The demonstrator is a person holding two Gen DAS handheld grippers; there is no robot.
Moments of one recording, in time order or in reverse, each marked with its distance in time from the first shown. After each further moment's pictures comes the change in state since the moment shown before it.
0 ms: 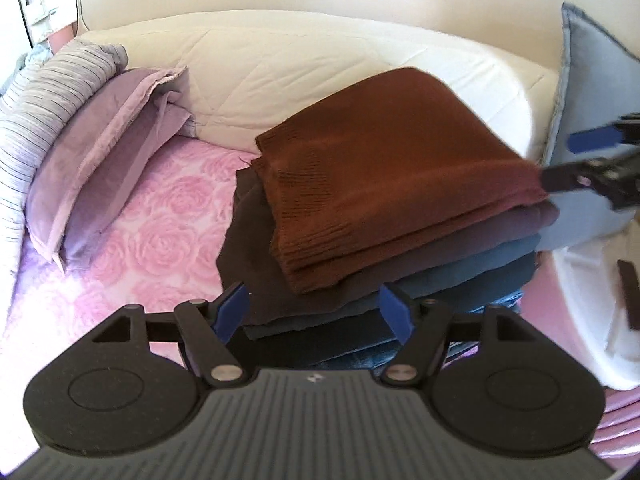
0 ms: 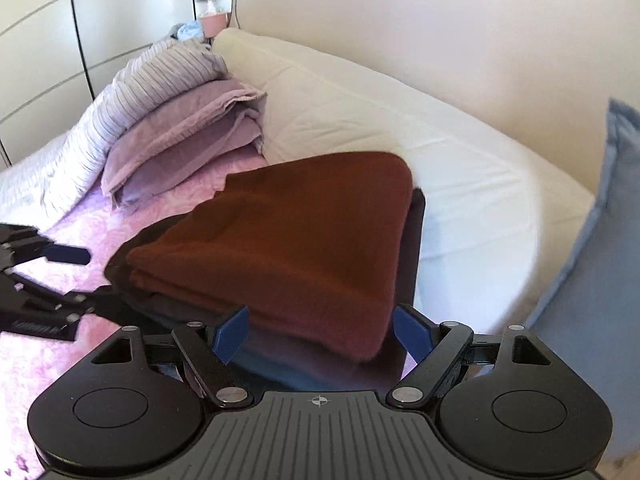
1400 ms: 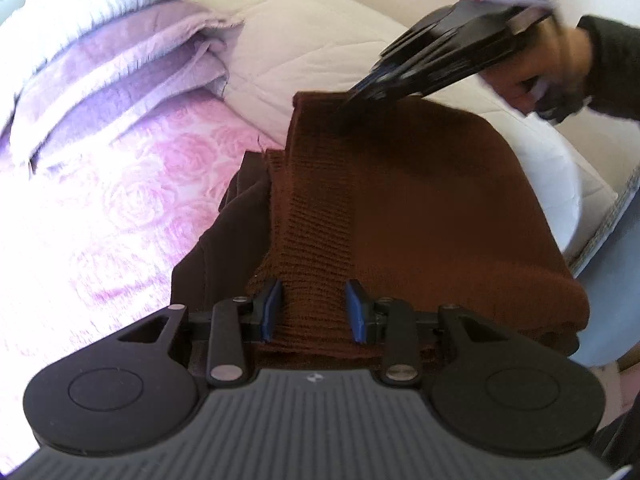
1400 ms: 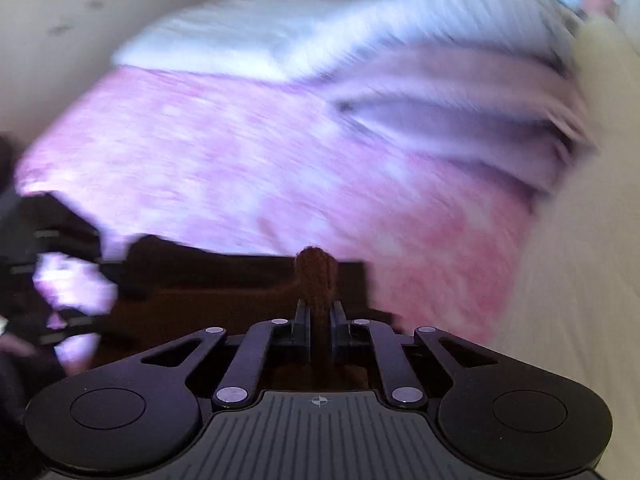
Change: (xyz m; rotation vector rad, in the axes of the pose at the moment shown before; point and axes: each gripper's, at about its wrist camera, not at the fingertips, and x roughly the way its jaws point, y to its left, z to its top) left arm 0.073 0.013 0.024 -0.381 -0.017 -0.001; right arm 0.238 0.033 0.196 -0.864 0.281 0.907
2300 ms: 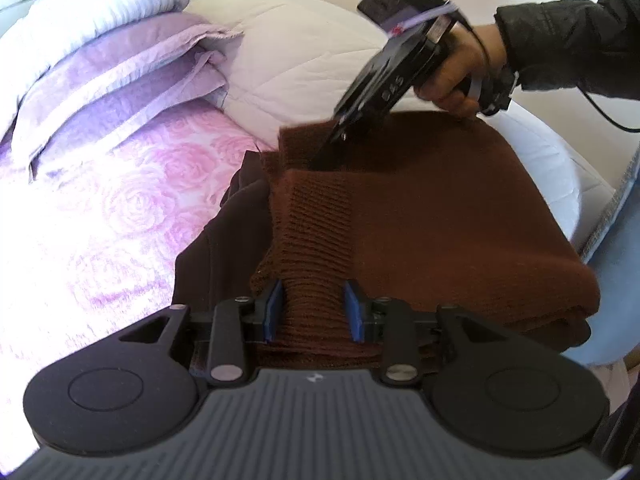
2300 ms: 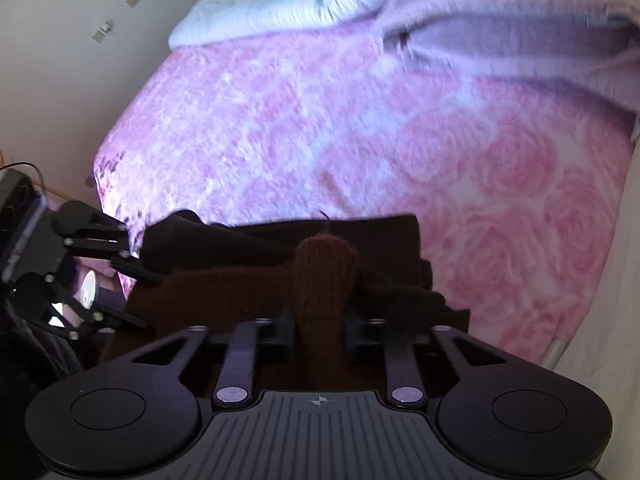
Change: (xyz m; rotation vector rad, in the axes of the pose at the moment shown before) left arm -0.001 -0.001 -0.013 0.017 -0.064 -0.007; right arm 0.059 -0.068 0.002 0.121 0.159 0.234
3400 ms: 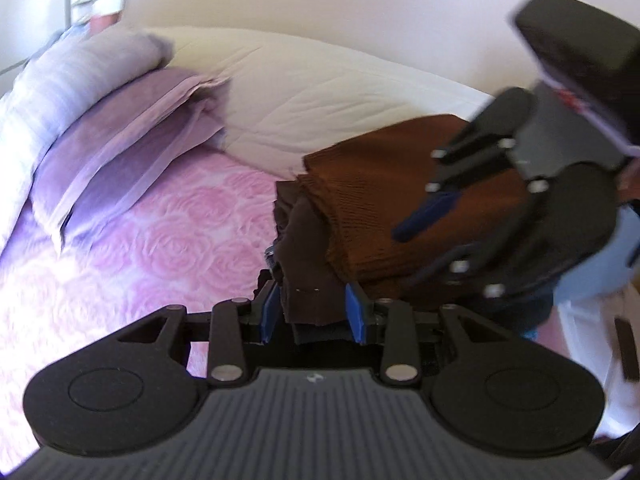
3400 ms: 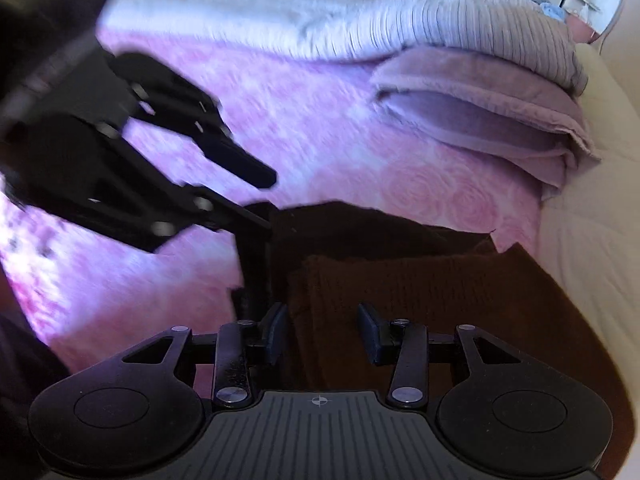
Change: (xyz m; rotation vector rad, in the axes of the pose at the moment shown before) left arm -0.067 0.043 -0.011 0.210 -0.056 -0.047; right arm 0.103 0.267 -0.016 -0.036 -0.070 -0.636
